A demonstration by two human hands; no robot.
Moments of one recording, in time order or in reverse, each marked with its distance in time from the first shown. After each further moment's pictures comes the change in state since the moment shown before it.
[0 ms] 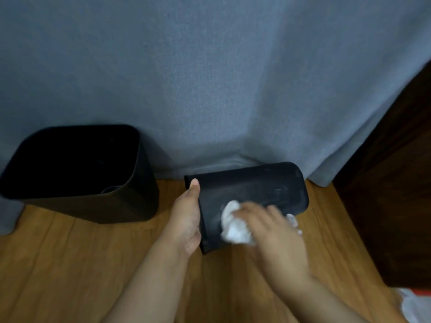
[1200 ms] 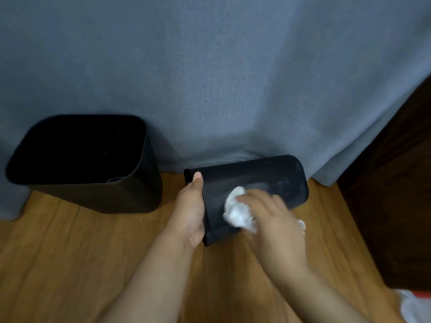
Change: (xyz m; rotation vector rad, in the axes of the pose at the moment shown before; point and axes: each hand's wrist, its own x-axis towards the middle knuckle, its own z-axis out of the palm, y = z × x) left_hand 0.003 -0.001 -0.002 0.022 0.022 0.018; right_hand 0.009 -0.006 0.003 0.071 0.048 0.080
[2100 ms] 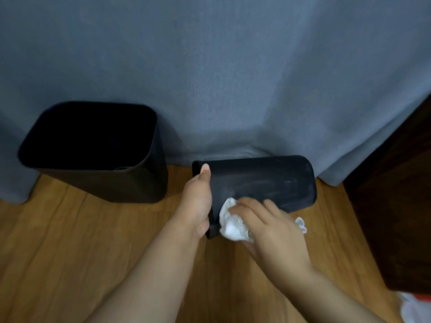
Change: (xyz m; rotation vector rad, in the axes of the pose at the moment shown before) left_hand -0.003 0.003 -0.002 0.054 0.008 0.019; right_hand -0.007 -0.009 -0.008 -0.008 -0.188 -0.198
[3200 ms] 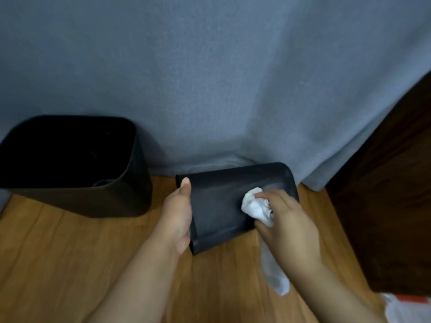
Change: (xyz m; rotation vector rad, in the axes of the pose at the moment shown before) left_hand 0.001 0.000 0.000 0.020 -0.022 0.024; right_hand -0.001 0.049 -0.010 0.137 0.085 0.442
